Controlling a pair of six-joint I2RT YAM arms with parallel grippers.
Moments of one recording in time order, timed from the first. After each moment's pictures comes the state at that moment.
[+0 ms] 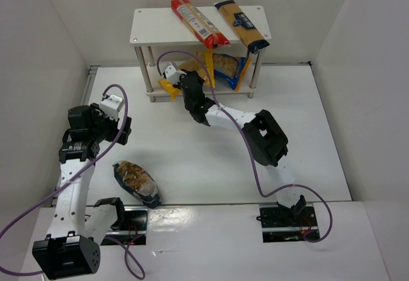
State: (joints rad) left arm 0.17 0.88 0.84 -0.53 0.34 0.39; right arm 0.76 2.18 1.65 0.47 0.62 -0.78
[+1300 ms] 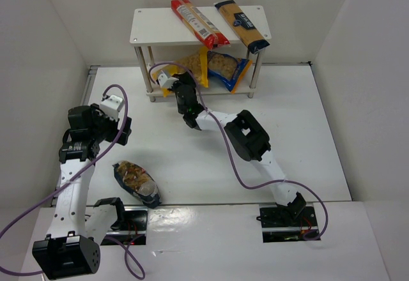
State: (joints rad) left arm 0.17 0.88 0.84 -0.54 0.34 0.39; right arm 0.77 2.45 1.80 0.81 0.64 -1.02
